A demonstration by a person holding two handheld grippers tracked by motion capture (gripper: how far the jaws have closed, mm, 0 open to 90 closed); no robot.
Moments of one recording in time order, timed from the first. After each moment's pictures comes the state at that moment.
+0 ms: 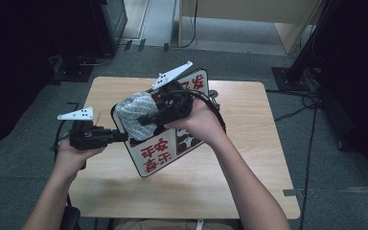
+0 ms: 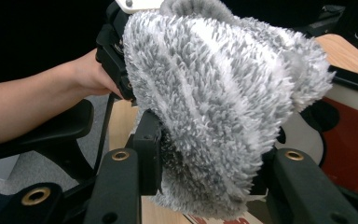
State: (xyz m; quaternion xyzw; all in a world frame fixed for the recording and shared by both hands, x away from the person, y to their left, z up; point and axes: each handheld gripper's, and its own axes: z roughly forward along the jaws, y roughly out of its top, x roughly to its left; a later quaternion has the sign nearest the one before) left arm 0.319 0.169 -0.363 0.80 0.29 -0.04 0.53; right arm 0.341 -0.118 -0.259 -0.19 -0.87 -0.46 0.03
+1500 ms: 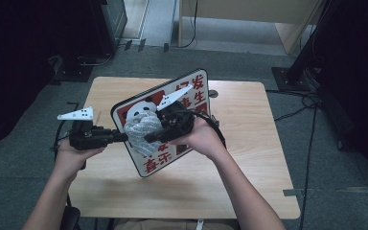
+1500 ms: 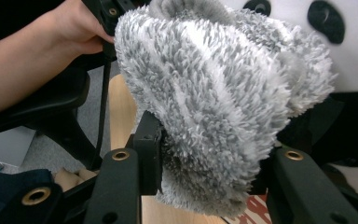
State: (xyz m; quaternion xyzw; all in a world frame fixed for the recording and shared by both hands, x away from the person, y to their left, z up) left arm 0.319 0.169 -0.363 0.80 0.29 -0.04 0.53; right arm 0.334 -0.124 -0.318 -0.20 -0.88 -0.44 0.06
